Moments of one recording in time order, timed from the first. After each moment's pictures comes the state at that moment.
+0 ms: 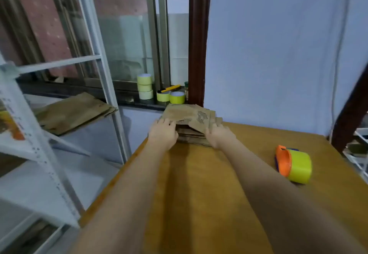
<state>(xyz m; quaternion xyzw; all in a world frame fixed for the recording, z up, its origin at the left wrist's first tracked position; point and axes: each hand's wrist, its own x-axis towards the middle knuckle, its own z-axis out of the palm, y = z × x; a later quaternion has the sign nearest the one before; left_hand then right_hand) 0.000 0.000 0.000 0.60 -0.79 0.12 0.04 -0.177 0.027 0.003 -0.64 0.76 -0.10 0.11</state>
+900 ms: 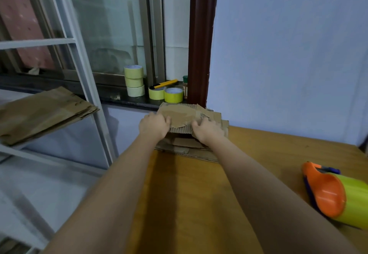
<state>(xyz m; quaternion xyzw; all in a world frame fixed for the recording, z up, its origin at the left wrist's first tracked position) -0.004 -0.137 -0.033 0.68 -0.72 -0.01 0.15 -0.160 -0.101 -0.033 -0.58 0.77 -0.19 0.18</state>
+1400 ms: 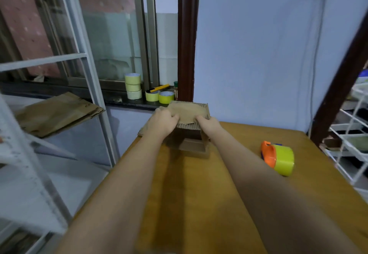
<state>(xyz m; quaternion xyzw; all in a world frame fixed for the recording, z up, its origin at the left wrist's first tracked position) -0.024 -0.004 0.033 0.63 -0.72 -0.15 0.27 -0.167 0.019 0.021 -0.42 0.70 -0.44 0.38</state>
